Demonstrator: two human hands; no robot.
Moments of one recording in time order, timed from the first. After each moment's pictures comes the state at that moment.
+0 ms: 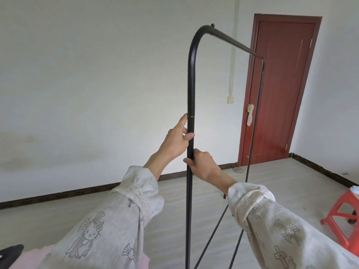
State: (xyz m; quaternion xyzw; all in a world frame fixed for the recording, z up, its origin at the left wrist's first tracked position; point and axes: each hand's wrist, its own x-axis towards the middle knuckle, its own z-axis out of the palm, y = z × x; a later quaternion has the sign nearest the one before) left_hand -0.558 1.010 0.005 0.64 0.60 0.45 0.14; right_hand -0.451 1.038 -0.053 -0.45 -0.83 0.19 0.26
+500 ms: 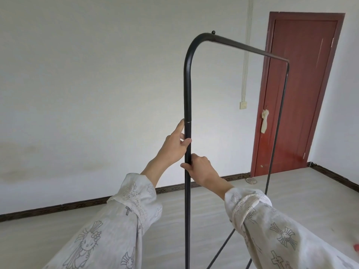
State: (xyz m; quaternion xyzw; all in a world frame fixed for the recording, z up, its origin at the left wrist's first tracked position) left_hand -0.657 1.132 0.006 0.63 0.62 0.45 0.12; right_hand -0.553 1.169 -0.054 -0.43 -0.83 0.21 0.26
